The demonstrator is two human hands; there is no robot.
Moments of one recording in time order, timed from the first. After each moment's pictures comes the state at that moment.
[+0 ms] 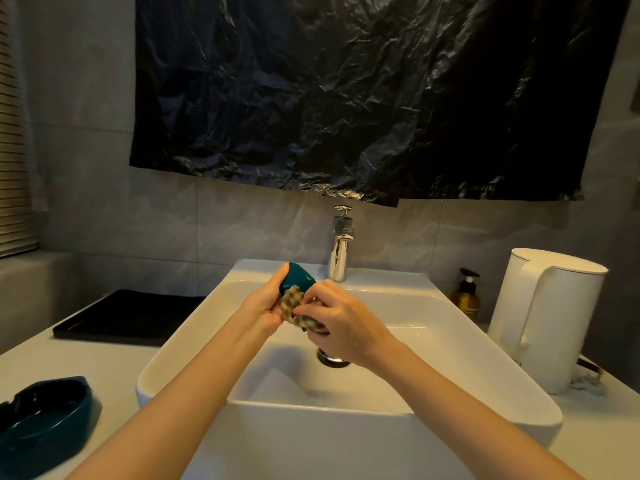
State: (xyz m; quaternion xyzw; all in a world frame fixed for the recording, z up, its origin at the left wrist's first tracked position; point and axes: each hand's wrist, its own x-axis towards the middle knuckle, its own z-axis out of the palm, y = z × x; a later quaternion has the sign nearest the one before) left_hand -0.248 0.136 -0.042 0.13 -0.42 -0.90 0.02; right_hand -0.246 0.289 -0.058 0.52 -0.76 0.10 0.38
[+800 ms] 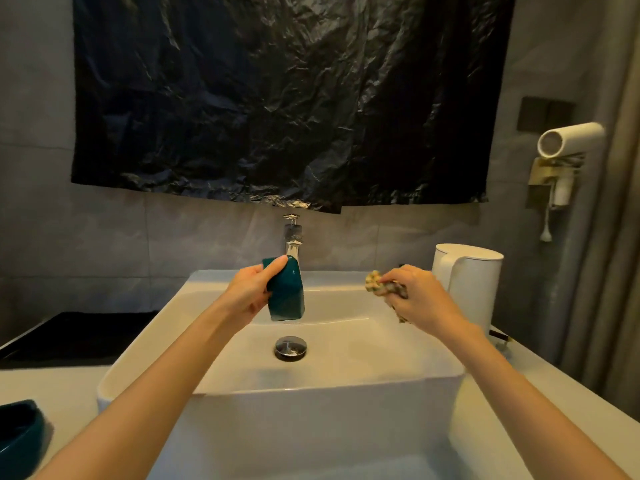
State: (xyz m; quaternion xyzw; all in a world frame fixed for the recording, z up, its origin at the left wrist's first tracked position) left_hand -0.214 0.178 -0.006 -0.02 -0.65 -0.76 0.04; right_hand -0.210 0.454 -0.013 0.18 -0.92 0.16 0.31
